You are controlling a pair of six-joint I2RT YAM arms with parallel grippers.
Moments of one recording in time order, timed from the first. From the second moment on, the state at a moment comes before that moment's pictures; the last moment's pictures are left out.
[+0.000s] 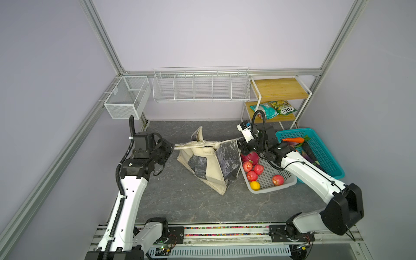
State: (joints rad) left arm -0.07 1.04 1.17 -0.74 0.24 -0.99; right arm 0.50 1.43 1.20 -0.33 -0.29 0.03
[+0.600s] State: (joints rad) left arm -0.03 1.10 1.20 -0.66 0.26 -0.94; right arm 0.52 1.45 1.27 -0.20 -0.51 0.04
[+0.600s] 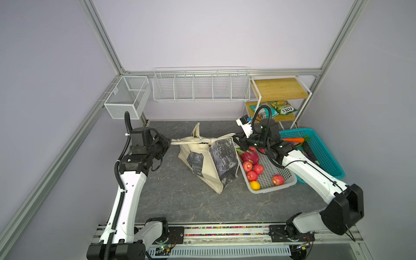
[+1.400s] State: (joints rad) left arm -0.06 1.17 1.28 -0.60 0.26 -0.84; right arm 0.61 1.52 1.31 -0.17 -0.32 -0.11
